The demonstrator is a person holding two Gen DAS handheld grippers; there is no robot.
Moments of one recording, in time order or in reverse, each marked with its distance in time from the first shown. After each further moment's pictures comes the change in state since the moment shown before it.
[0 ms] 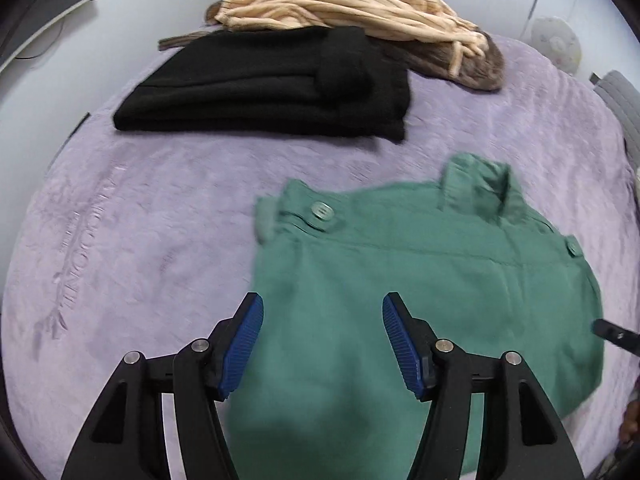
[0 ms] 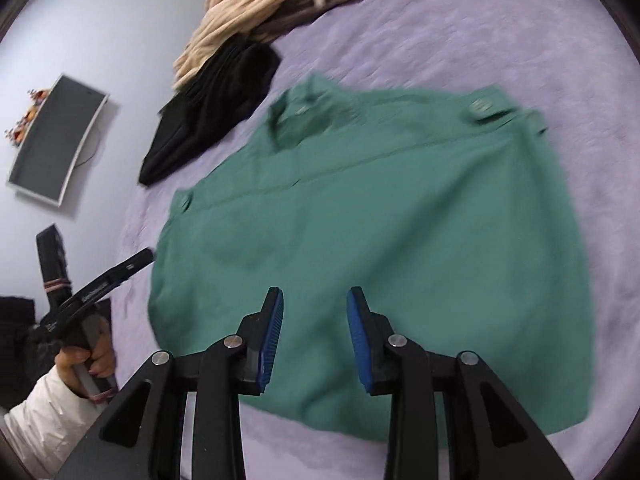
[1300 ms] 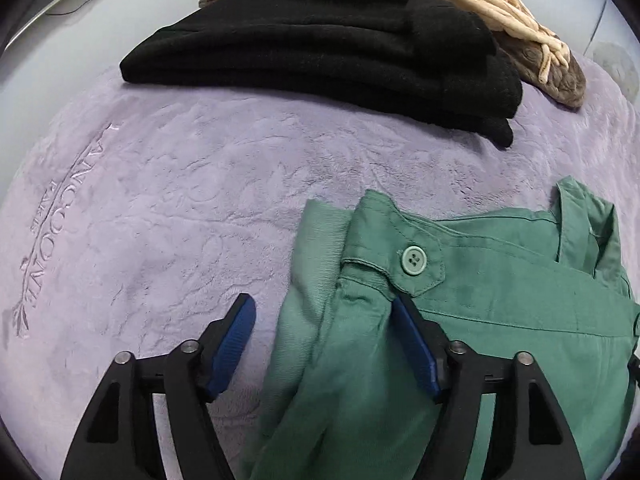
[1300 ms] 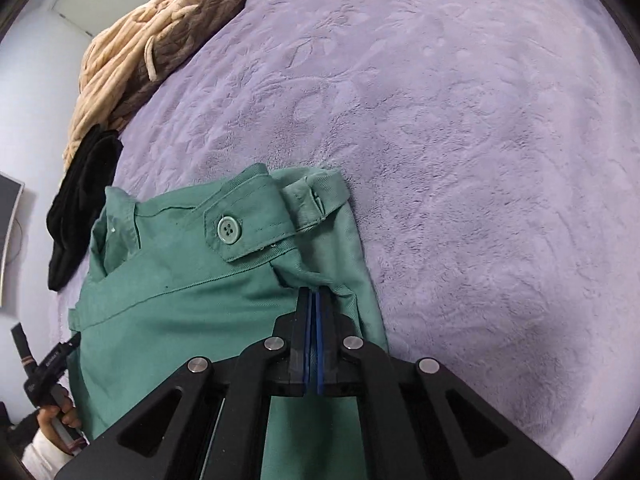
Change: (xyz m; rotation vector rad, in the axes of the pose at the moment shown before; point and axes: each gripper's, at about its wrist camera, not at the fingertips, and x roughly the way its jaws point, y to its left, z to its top) left arm 0.099 0.051 0.035 -0.177 0.008 0.158; right arm -0.038 -0.176 0.078 0.271 -0.238 -0.295
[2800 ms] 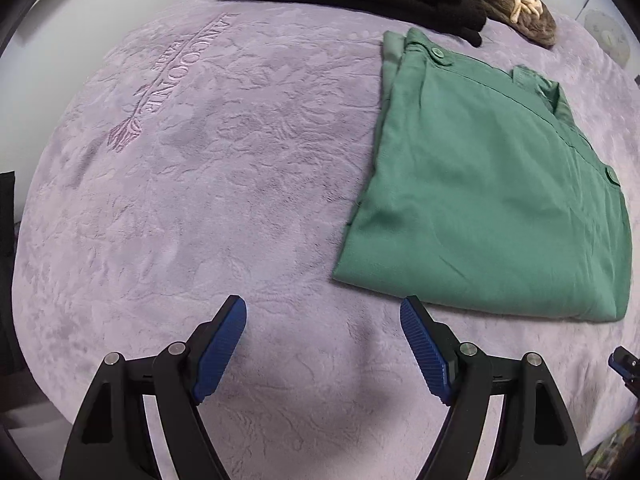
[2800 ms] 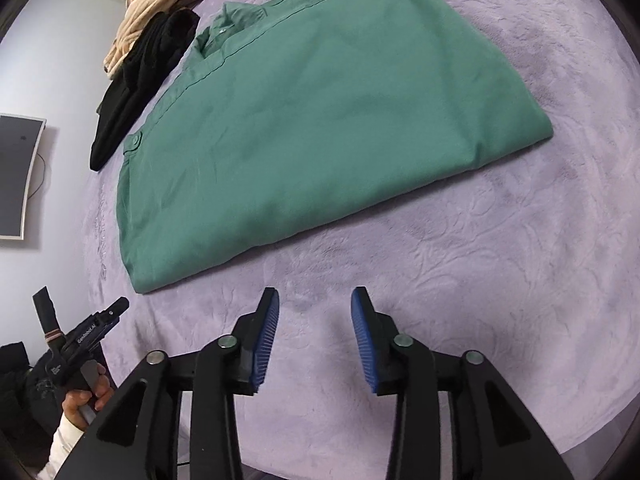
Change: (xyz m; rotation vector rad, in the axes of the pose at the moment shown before) left arm -0.129 0.080 -0.171 0.058 0.189 -0.008; right arm -0.097 0.090 -0.238 0.003 0.283 0.046
